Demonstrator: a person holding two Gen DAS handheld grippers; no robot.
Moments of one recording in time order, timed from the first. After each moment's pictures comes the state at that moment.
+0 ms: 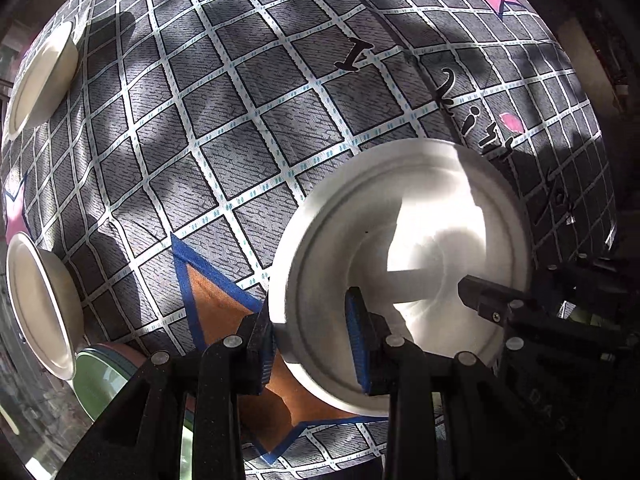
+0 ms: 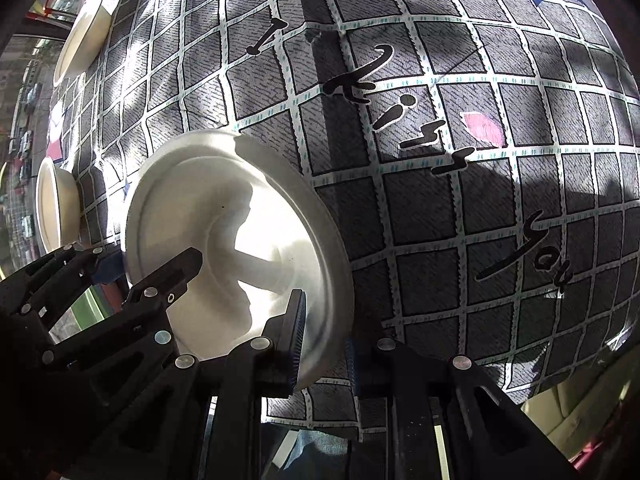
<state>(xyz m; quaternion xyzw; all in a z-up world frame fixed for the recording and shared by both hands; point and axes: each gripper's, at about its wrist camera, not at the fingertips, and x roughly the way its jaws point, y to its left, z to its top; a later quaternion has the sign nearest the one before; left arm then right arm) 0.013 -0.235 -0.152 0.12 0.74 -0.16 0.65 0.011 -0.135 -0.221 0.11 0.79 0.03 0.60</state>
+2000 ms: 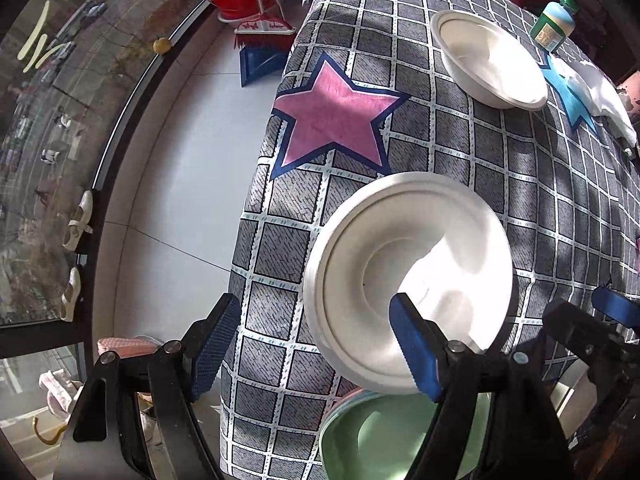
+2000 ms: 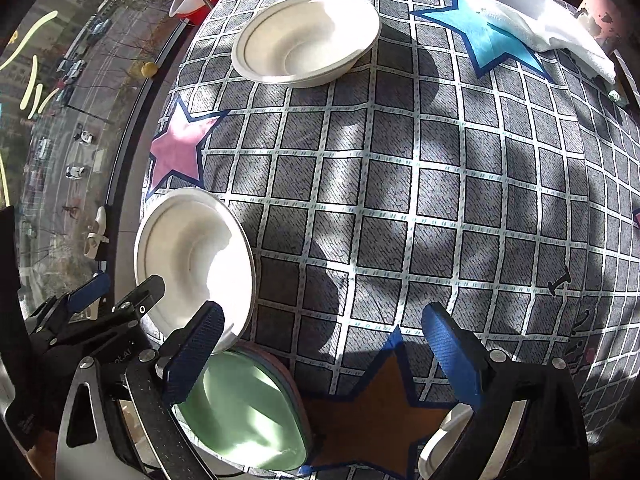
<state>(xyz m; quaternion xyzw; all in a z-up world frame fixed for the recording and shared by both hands) 0.098 0.116 -0.111 -0.06 0.68 0.13 0.72 0.097 0.048 -0.168 0.01 0.72 0.16 0.68</state>
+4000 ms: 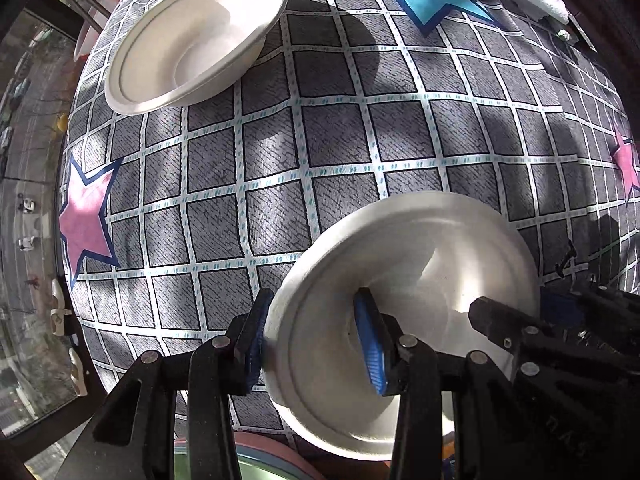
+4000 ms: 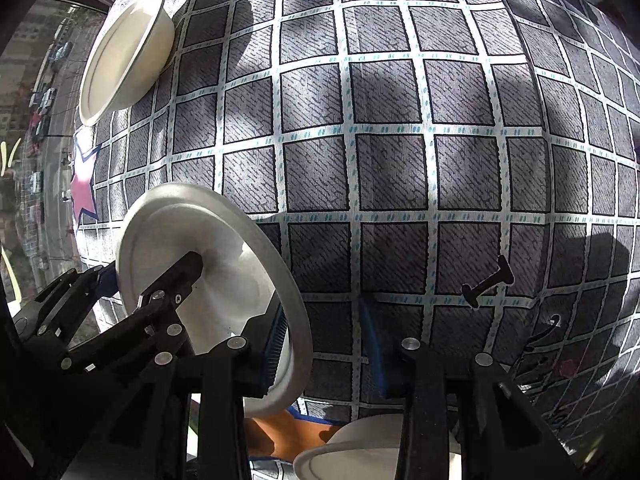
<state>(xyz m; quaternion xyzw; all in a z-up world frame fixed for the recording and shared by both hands) 0.184 -0.063 -0.156 0.05 0.72 0.00 0.69 0.131 -0.047 -0.246 0.09 0.77 0.11 0.62</state>
